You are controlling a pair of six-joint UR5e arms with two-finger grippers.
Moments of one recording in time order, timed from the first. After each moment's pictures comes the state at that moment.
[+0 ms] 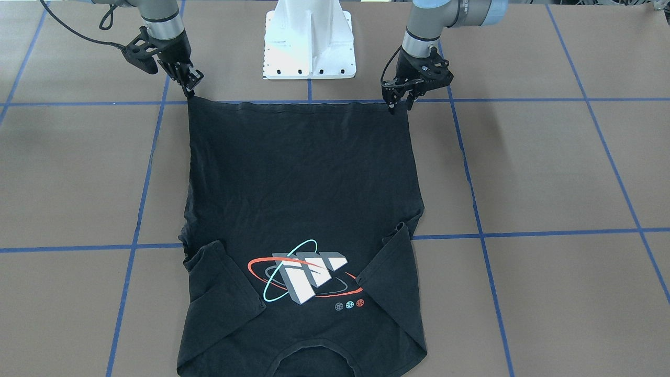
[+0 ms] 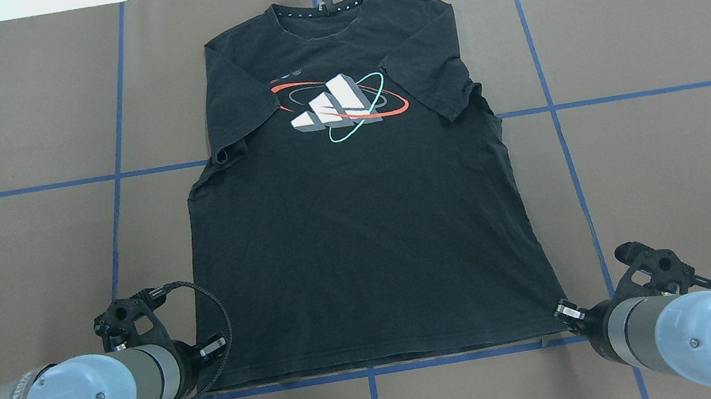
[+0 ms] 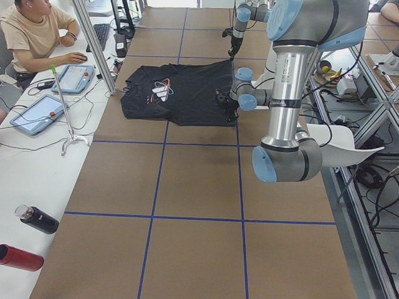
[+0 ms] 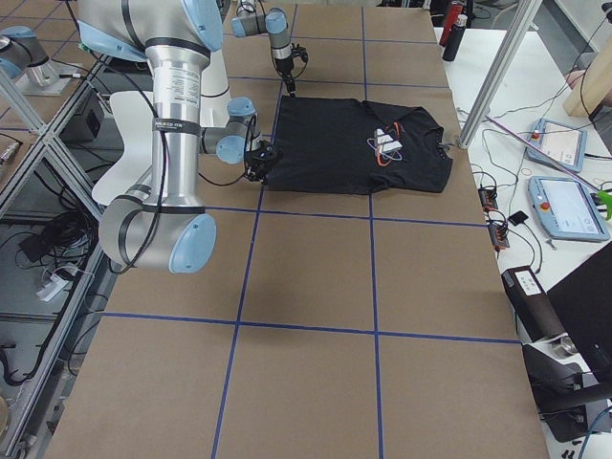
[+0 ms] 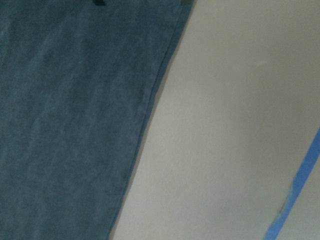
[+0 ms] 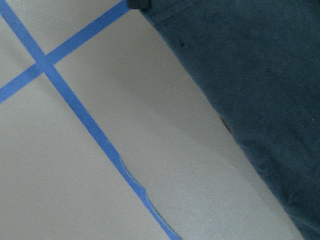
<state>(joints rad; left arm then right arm) -0.22 -1.71 -2.07 -1.80 -1.56 -1.82 0.15 -1.66 2.22 -1.37 1.53 2.10</state>
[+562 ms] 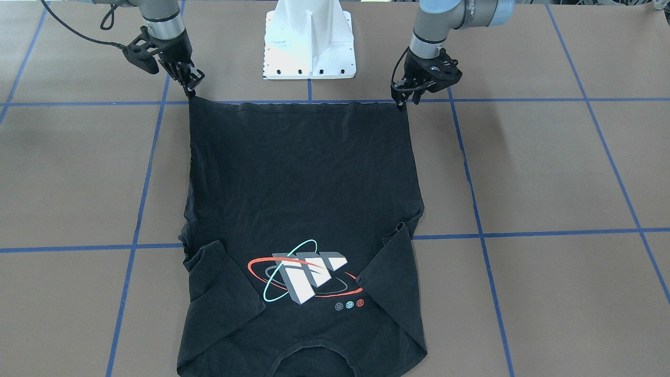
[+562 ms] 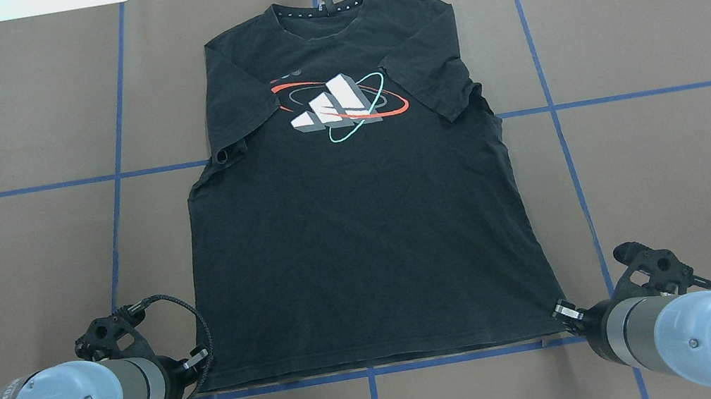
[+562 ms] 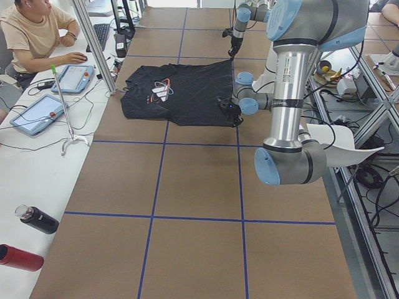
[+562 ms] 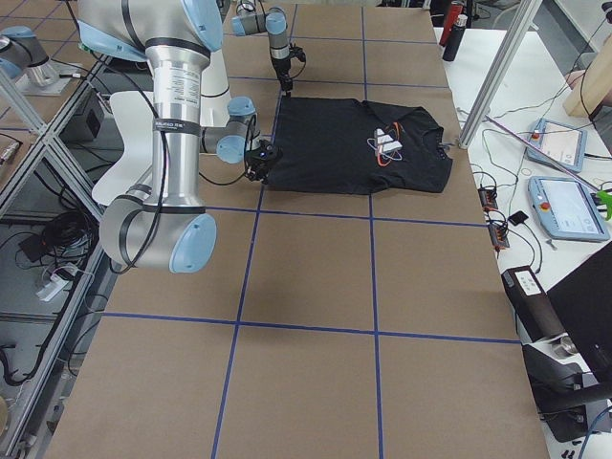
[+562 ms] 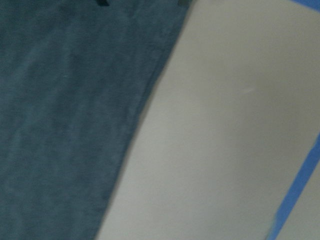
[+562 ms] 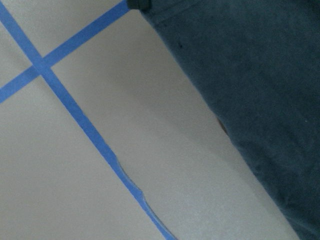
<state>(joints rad) -0.21 -1.66 -2.07 -1.81 -1.62 -1.94 0.15 -1.66 2.22 -1.37 1.53 2.10</state>
